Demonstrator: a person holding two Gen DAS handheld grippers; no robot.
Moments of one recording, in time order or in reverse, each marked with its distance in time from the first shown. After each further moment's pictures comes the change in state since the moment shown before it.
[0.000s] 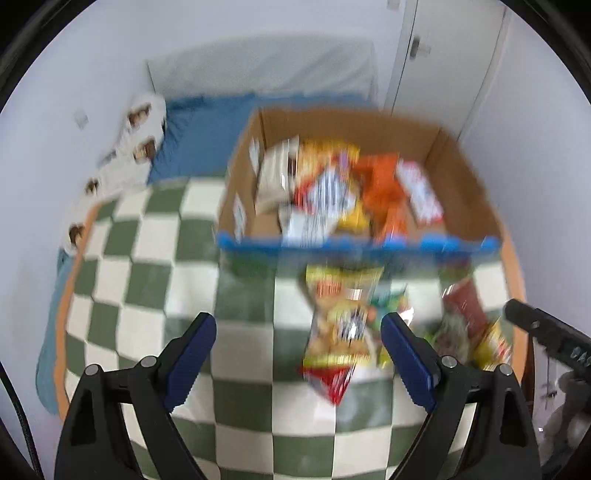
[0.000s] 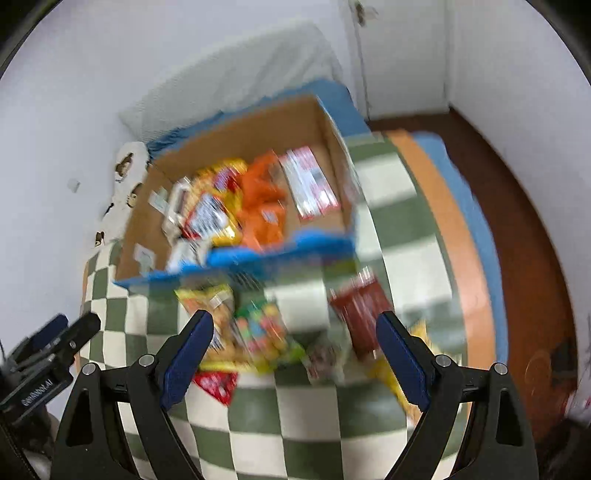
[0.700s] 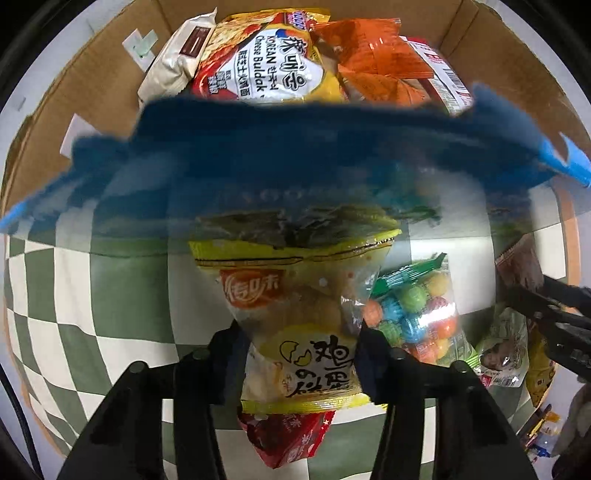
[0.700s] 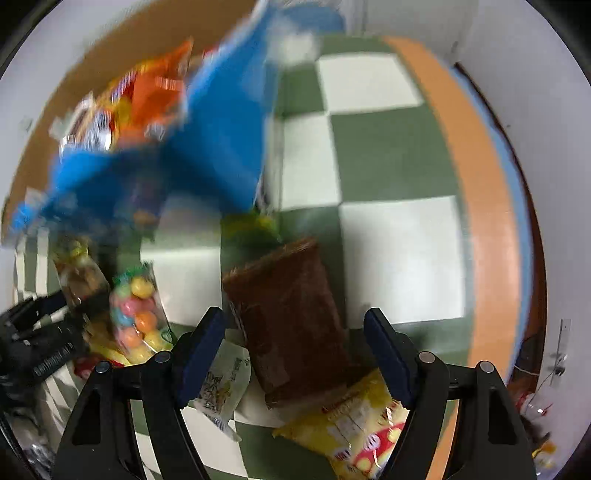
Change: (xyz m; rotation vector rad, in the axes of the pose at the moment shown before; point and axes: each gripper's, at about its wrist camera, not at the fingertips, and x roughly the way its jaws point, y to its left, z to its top) left arm 0.158 -0.059 0.011 0.083 0.294 -0.044; right arm 0.149 -0.056 0.020 -0.123 0.305 -0.139
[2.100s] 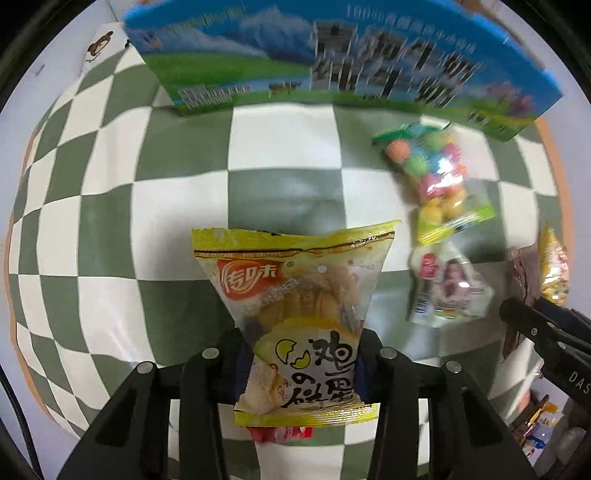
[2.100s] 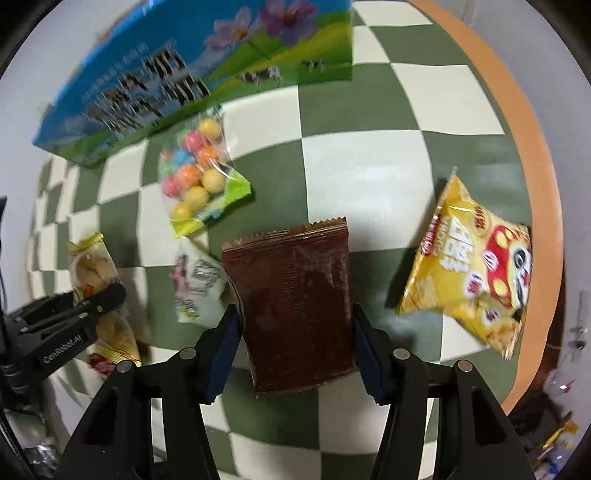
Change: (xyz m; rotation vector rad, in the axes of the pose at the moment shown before) left arm -0.035 0.012 -0.143 -0.039 0.023 -0.010; right arm -0.005 0.042 -0.132 0.048 -0.006 0.094
